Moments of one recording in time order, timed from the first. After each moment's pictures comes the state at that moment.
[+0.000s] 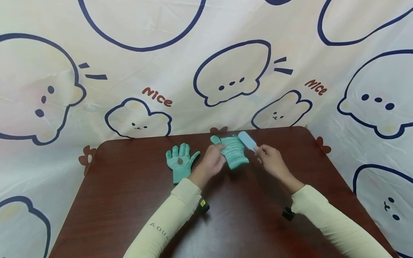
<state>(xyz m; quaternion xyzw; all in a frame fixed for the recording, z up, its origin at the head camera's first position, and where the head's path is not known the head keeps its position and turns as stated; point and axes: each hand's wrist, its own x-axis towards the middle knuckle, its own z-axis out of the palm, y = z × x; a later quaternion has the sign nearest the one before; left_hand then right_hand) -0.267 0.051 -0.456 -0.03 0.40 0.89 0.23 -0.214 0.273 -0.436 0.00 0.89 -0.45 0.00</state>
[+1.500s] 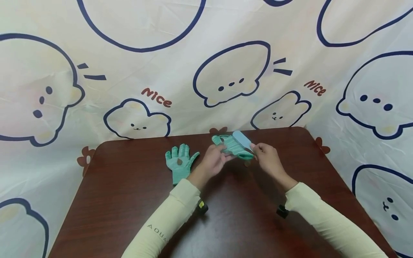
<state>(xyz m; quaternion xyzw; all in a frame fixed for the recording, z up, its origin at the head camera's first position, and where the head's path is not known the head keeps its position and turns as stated) -0.265 0.050 -0.451 -0.01 0.40 0.88 0.25 -0.222 0.258 -0.434 0.04 0.90 -0.43 -0.03</state>
